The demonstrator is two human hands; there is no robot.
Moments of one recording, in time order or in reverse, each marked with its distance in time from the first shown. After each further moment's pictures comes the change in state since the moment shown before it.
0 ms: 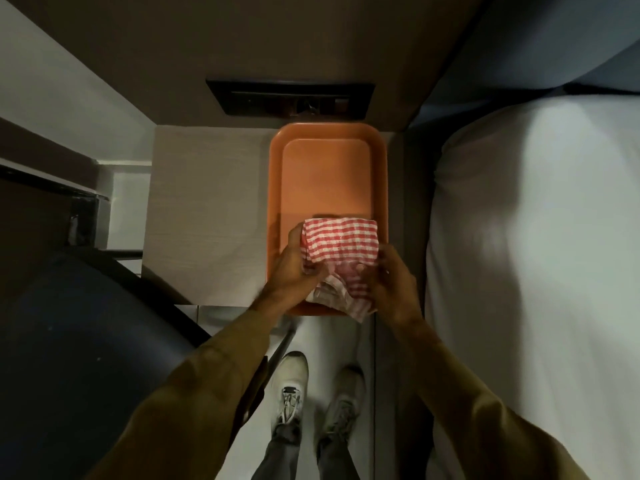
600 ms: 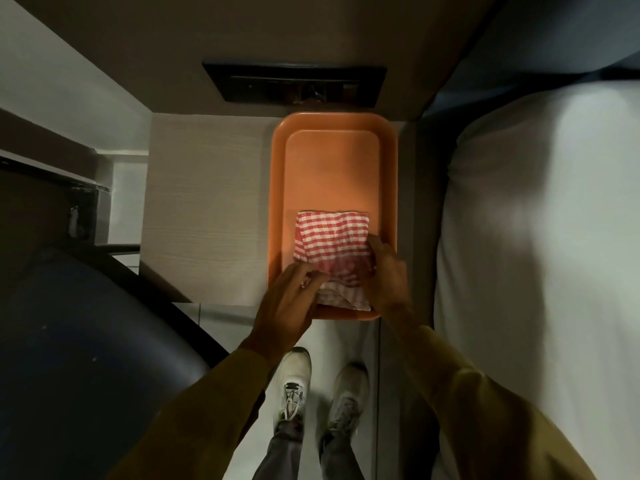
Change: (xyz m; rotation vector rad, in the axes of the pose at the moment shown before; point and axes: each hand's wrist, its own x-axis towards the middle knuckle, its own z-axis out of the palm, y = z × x) left_hand -0.042 -0.036 0.000 0.932 -0.005 0.406; right_hand 0.037 0.011 0.028 -0.347 -0.085 0.054
